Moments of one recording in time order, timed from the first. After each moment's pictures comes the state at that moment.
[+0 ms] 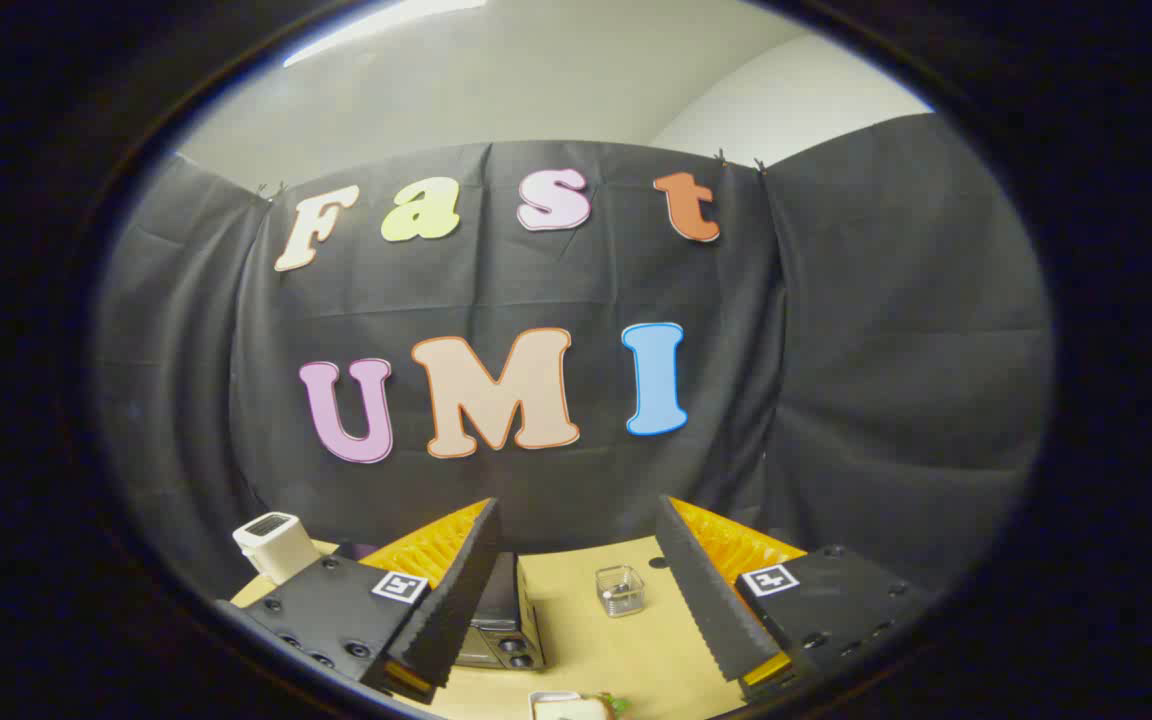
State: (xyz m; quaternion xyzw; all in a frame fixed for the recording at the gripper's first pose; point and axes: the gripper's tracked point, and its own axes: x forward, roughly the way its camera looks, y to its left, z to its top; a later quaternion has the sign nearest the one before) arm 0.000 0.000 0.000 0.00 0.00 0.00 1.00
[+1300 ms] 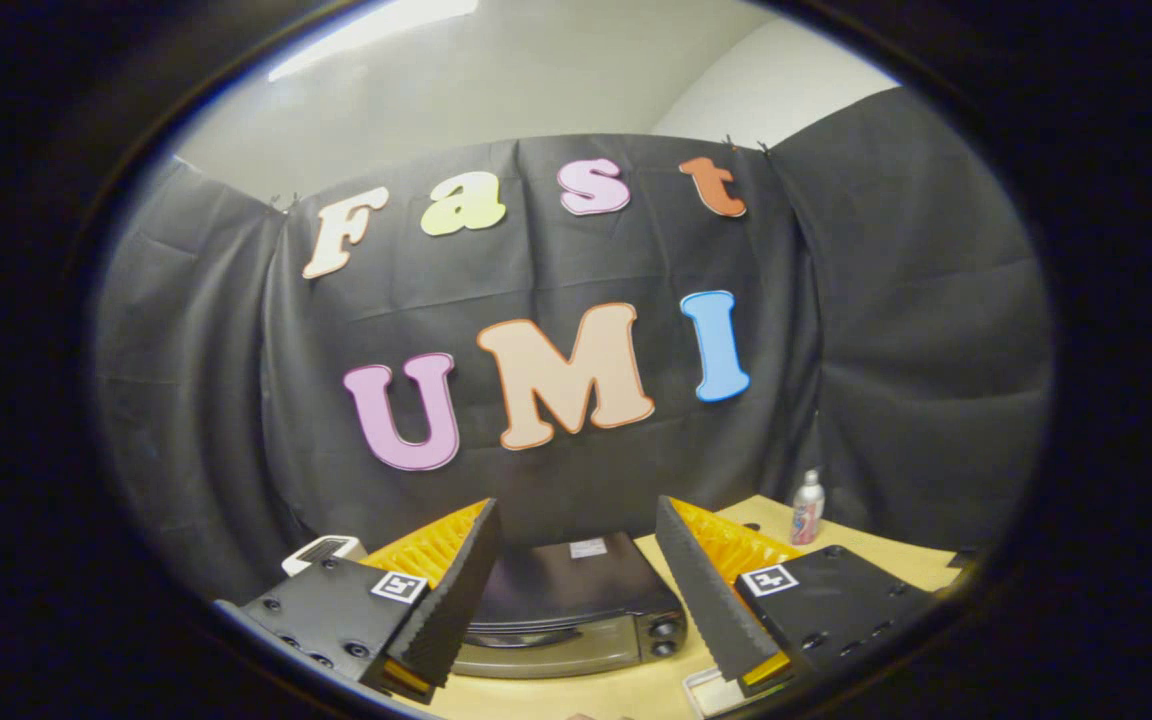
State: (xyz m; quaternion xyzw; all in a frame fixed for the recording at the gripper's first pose) arm -0.009 0.161 -0.074 0.07 -0.01 0.04 1.00
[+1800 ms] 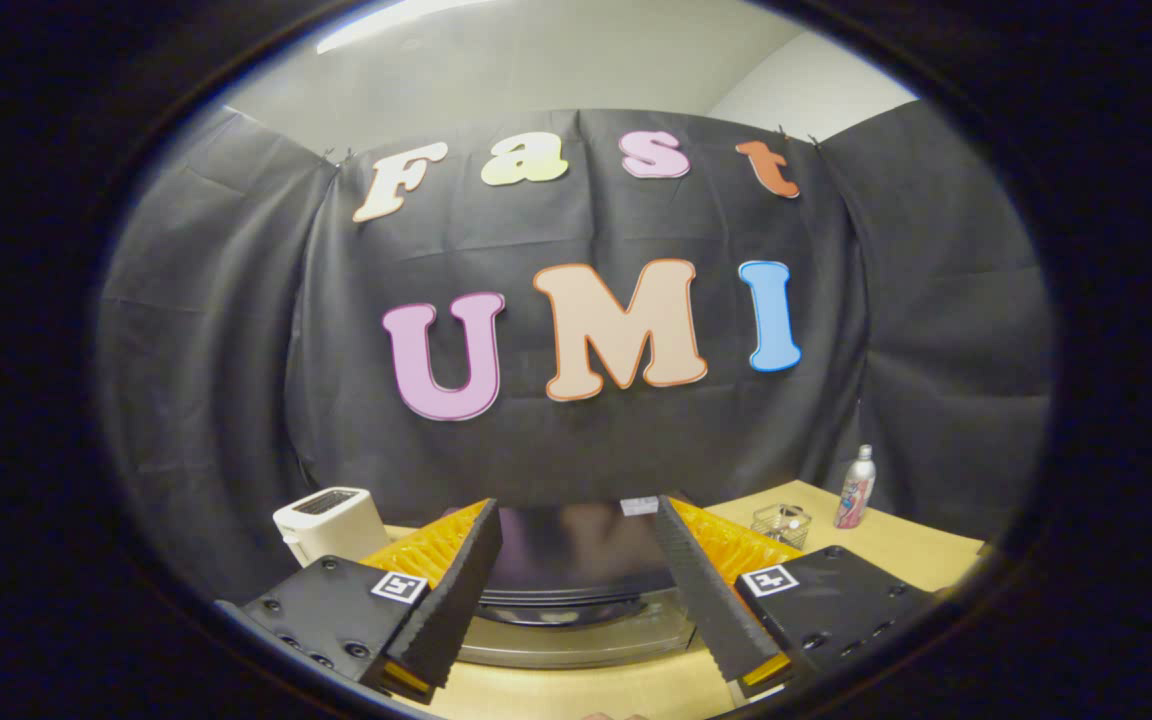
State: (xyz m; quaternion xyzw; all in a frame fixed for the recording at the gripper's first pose) arm 0.016 0.233 -0.181 0.02 0.02 0.08 1.00
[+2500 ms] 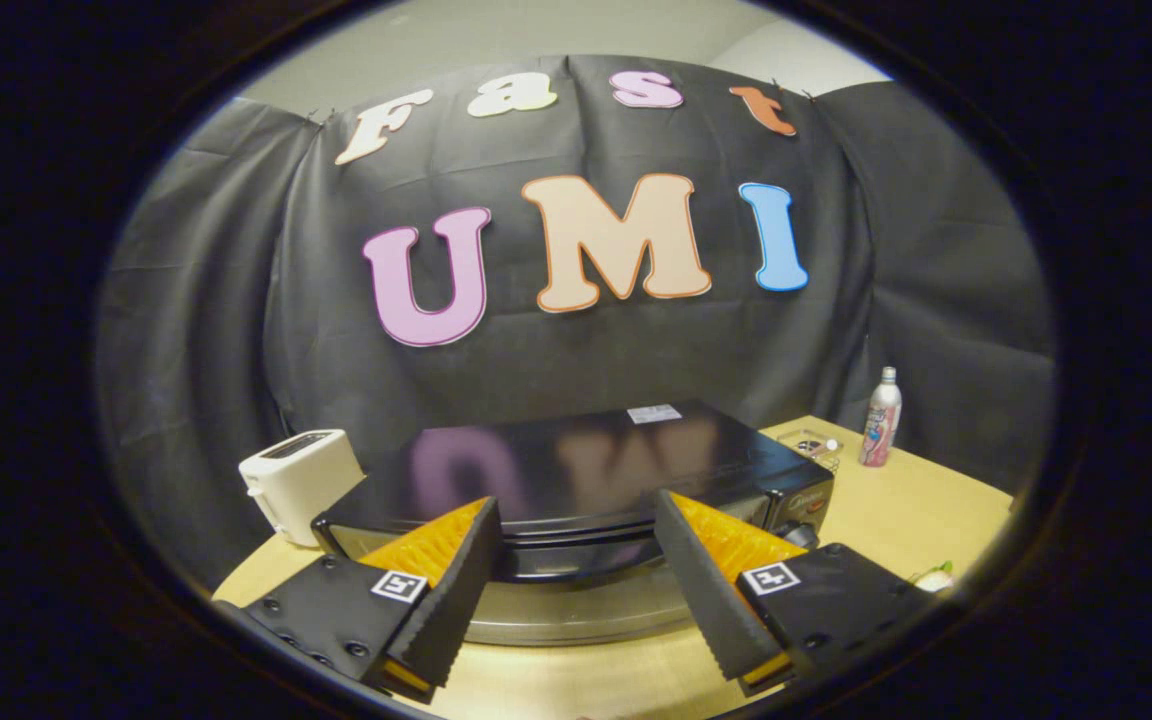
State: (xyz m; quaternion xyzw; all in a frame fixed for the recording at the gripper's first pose) arm 0.043 0.231 -0.279 0.02 0.09 0.07 0.99
